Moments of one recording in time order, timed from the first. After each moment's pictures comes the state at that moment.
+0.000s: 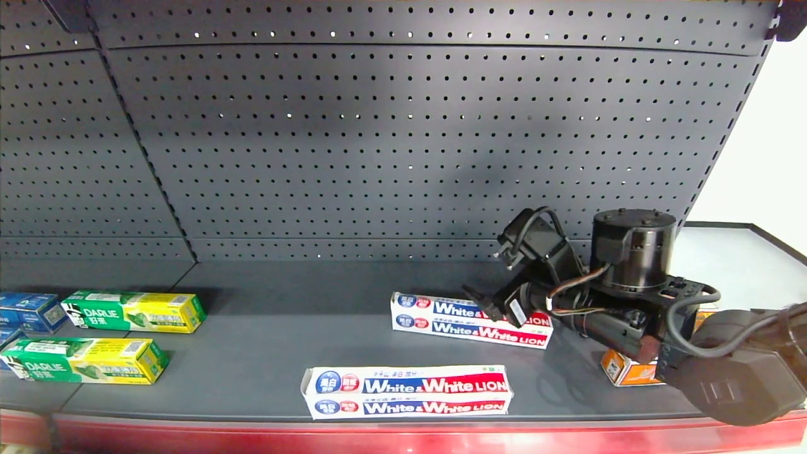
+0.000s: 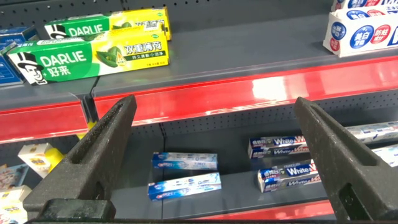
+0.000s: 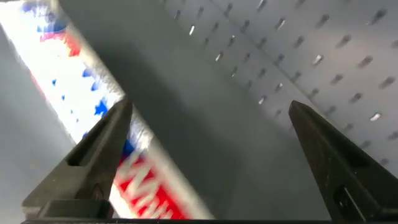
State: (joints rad) left arm 0.00 0.00 0.00 0.00 -0.10 0.06; right arm 0.64 1.79 -0.83 -0.79 -0.12 -0.47
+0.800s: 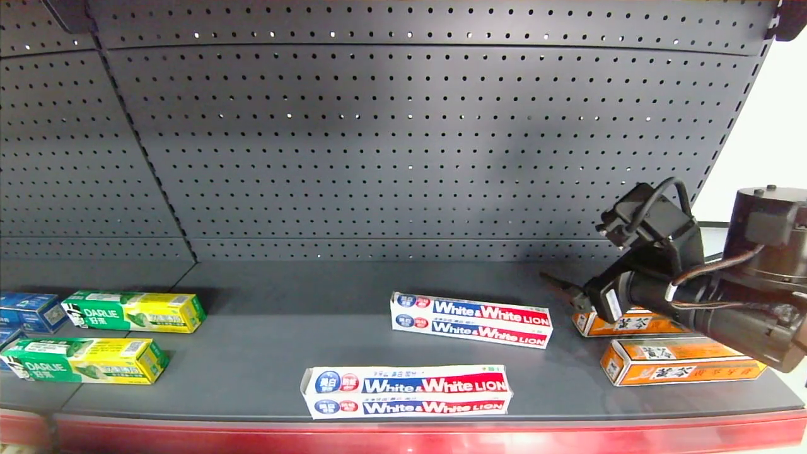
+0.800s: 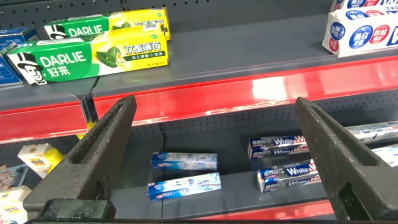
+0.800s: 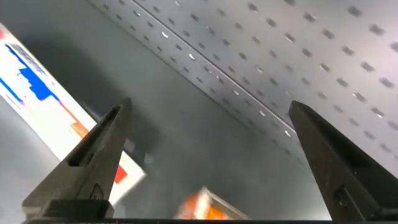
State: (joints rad) left arm 0.00 0.00 0.00 0.00 -0.10 0.06; right arm 0.49 1.49 -0.70 -0.62 -0.11 -0.47
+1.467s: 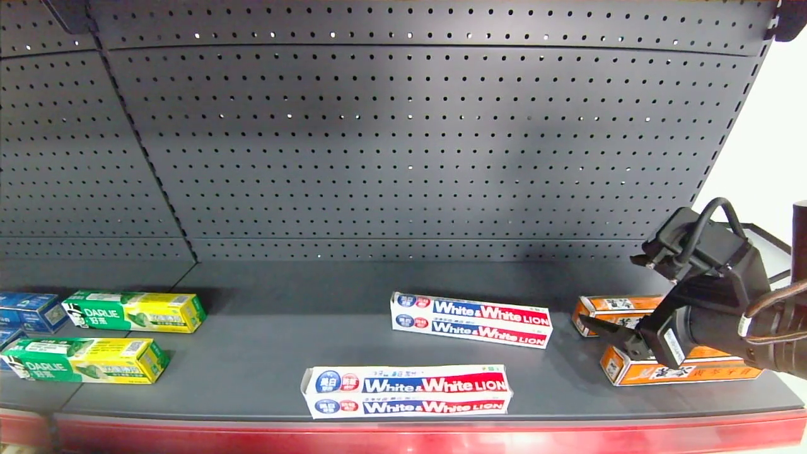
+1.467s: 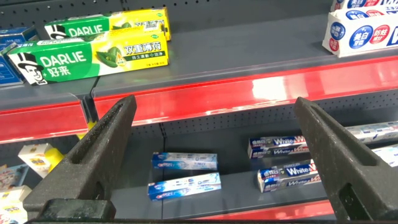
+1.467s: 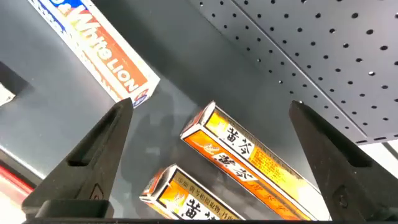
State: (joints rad) left arm 0.00 0.00 0.00 0.00 -0.10 0.06; right arm 0.49 1.33 -0.71 -0.27 -0.12 -0.49
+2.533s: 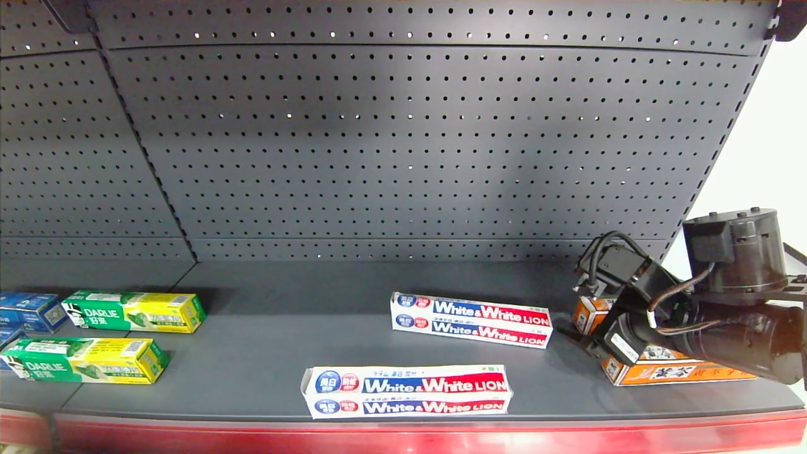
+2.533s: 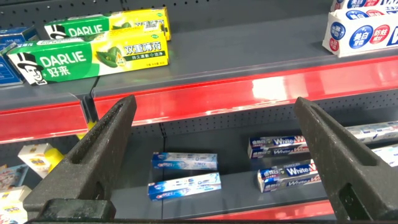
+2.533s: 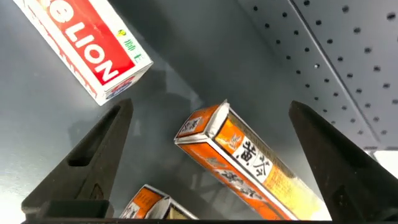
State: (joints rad) left arm 0.00 0.00 0.00 0.00 -0.10 0.06; right arm 0.48 1.52 -0.76 -0.28 -0.19 -0.62
